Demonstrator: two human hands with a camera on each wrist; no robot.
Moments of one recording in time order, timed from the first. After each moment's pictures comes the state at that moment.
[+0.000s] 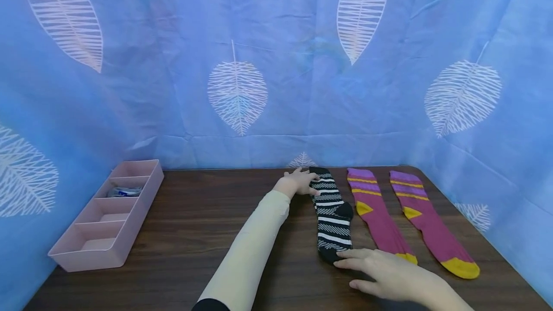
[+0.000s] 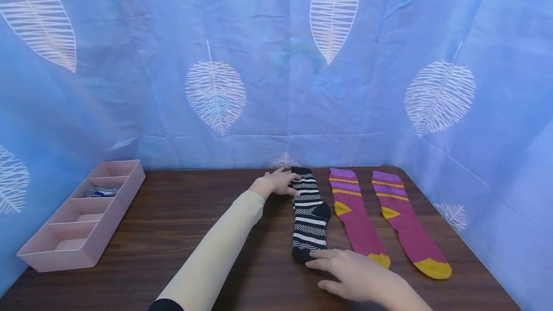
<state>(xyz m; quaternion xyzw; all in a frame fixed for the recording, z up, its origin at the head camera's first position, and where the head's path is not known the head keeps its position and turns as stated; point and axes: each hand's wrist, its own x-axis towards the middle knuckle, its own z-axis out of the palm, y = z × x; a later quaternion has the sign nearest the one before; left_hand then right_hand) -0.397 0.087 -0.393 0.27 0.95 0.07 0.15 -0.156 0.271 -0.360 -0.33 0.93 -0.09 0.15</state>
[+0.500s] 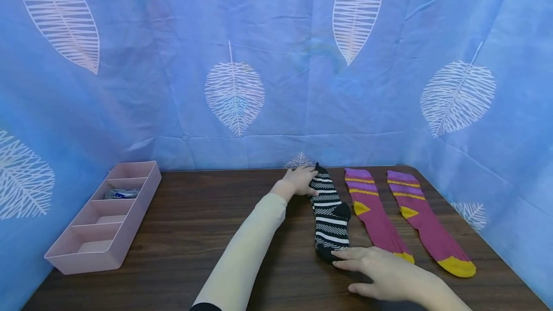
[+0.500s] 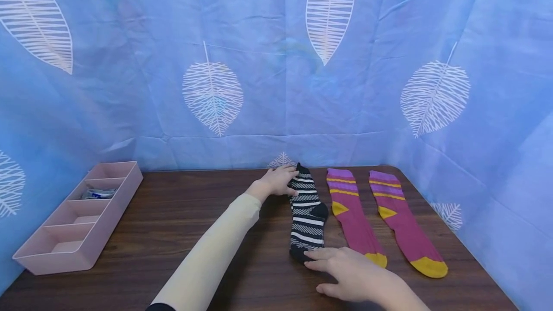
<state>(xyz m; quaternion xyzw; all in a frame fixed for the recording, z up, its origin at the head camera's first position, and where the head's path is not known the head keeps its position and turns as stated) -0.393 0.094 -0.389 0.31 0.95 0.02 0.06 -0.153 0.273 -0.356 -0.36 0.92 -0.07 0.13</state>
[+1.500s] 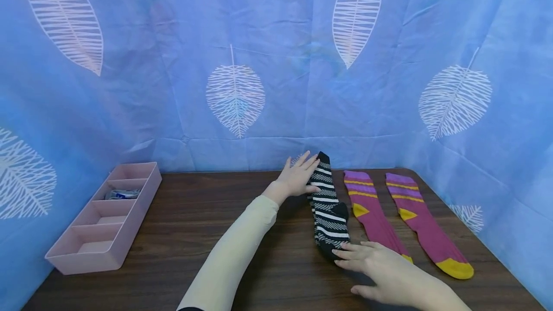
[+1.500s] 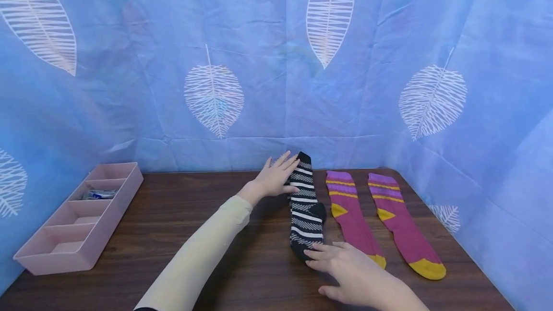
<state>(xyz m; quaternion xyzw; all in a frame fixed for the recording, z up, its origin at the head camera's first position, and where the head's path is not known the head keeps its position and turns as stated) -0.384 0.080 -0.378 0.34 0.94 0.00 -0.06 -0.145 0.271 -0.349 -0.38 0.93 -0.01 0.05</state>
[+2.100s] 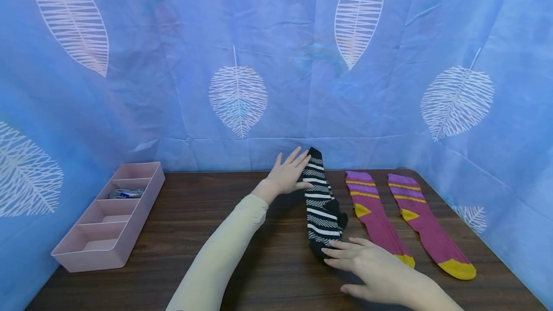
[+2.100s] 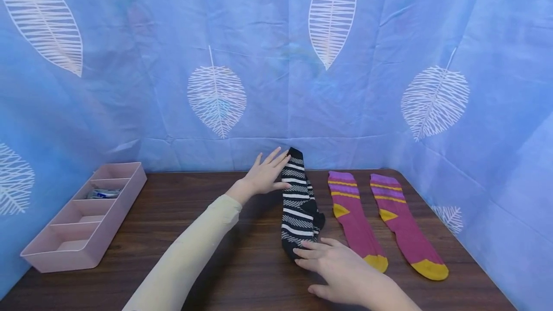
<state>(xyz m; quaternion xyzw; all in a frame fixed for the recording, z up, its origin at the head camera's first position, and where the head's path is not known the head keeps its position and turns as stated) -0.381 0.047 -0.367 0.33 0.94 0.01 -0.08 -0.145 0.247 -0.340 -0.40 0.92 0.01 0.03</state>
